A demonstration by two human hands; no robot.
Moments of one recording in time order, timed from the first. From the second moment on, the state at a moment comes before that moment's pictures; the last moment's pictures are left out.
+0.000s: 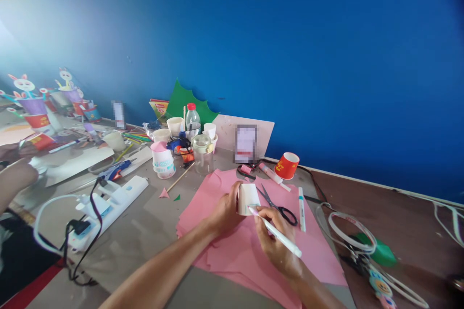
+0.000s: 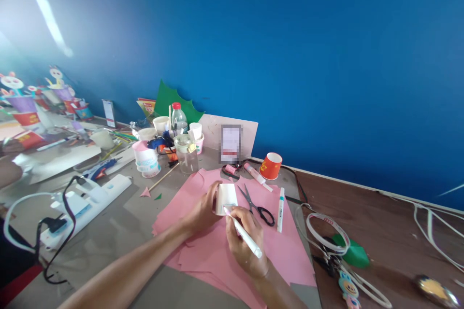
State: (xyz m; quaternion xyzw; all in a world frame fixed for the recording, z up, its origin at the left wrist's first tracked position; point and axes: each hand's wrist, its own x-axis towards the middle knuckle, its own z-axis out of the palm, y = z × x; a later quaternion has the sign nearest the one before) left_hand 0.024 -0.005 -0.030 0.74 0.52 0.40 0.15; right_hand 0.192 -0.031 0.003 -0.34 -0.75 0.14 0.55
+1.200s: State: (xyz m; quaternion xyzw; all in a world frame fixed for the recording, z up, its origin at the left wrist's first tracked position) left_hand 0.026 -0.006 -0.026 0.72 0.52 0.41 0.18; right_hand 0.196 -0.031 0.008 -0.35 -0.74 0.19 0.55
